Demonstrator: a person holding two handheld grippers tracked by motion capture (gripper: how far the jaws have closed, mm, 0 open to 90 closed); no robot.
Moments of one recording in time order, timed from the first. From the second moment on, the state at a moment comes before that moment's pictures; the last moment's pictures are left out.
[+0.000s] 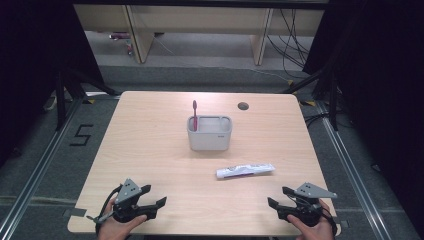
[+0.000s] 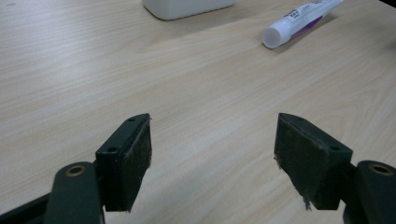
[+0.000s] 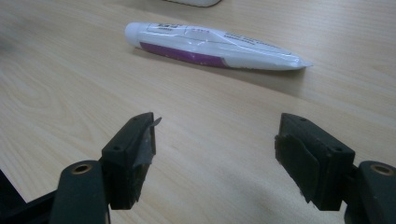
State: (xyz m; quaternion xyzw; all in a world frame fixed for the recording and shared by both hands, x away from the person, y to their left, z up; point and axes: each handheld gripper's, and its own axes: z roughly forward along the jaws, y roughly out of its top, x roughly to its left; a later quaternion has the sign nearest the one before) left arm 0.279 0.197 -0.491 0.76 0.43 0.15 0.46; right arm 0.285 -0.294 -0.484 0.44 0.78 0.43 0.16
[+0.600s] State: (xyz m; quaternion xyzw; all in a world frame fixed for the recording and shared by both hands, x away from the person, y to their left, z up) left arm 0.255 0.201 -0.499 0.77 0.42 0.15 0.44; right arm 0.295 -0.283 -0.482 0.43 0.78 0.43 0.15
